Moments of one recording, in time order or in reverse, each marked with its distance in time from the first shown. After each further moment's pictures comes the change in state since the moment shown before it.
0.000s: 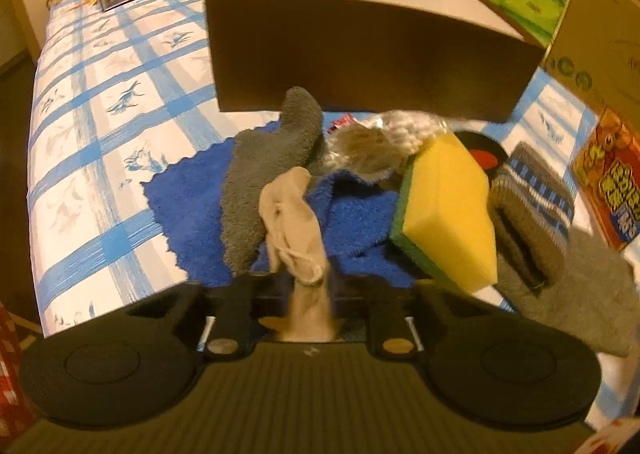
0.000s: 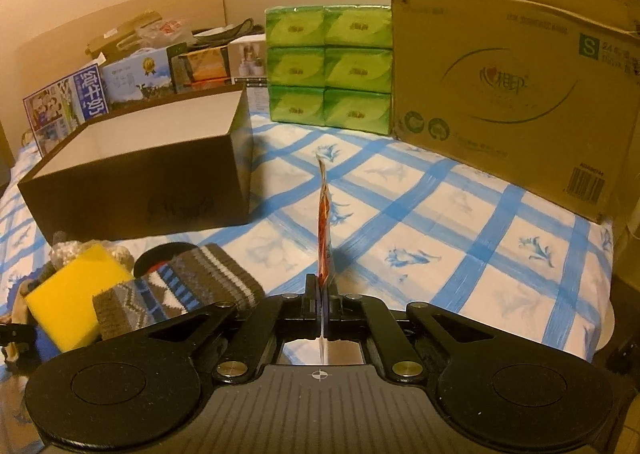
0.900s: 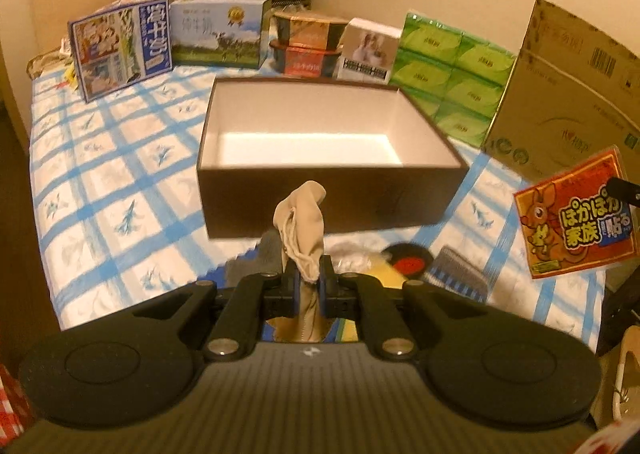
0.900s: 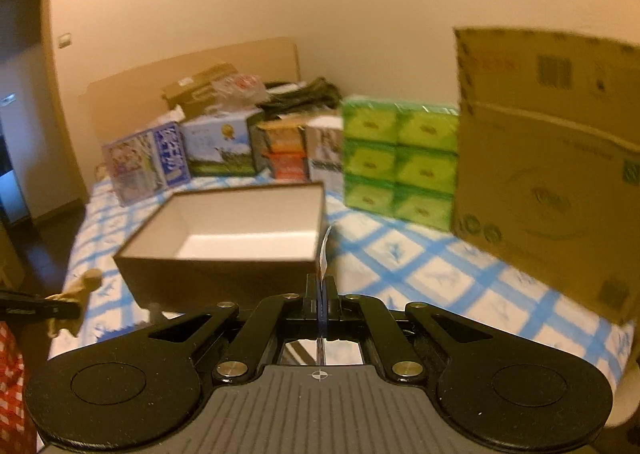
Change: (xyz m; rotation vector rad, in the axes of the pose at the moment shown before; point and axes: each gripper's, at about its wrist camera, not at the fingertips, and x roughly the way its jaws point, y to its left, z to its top) left arm -0.101 -0.006 0.070 0.067 -0.192 -0.114; right arm -0.074 0.019 0.092 -0.093 -0.139 0.225
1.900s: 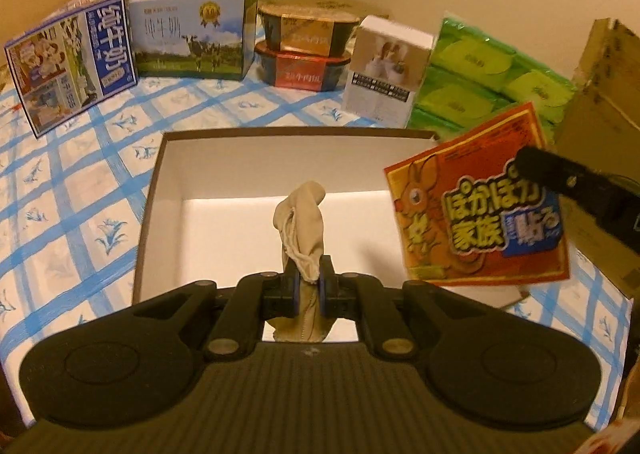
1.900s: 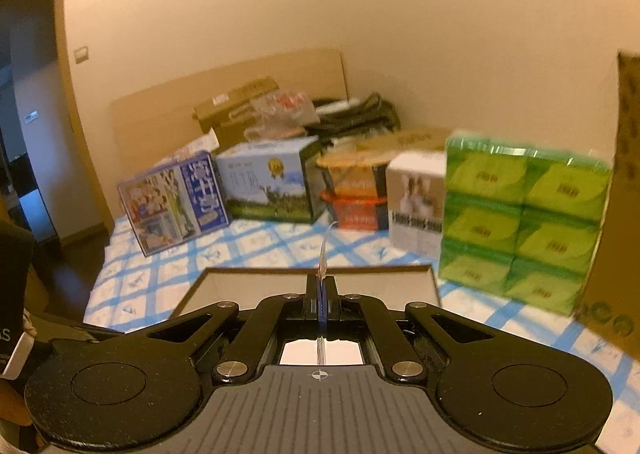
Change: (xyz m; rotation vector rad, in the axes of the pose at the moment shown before) left arm 0.163 0.000 0.140 -0.008 0.099 -0.005; right arm 0.205 0.067 0.103 0.023 -0.022 0.125
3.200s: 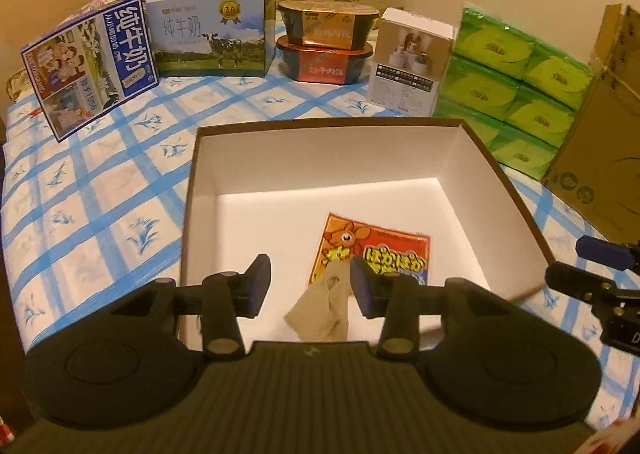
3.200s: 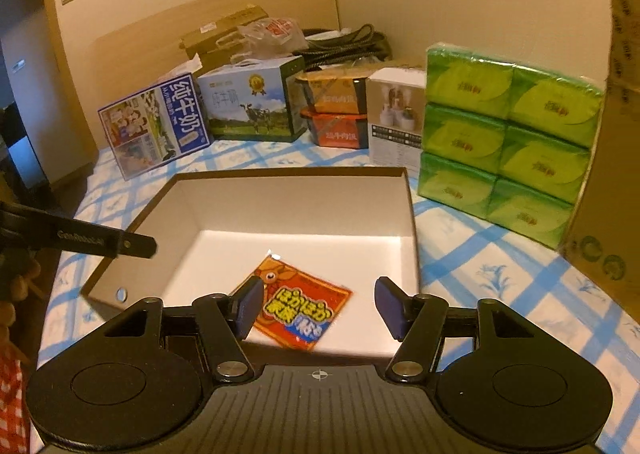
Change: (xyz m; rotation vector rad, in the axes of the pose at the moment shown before) left arm -0.019 0.019 -0.007 0.040 0.004 0.058; right arm -0.008 -0.032 -0.049 -0.037 0.192 -0.033
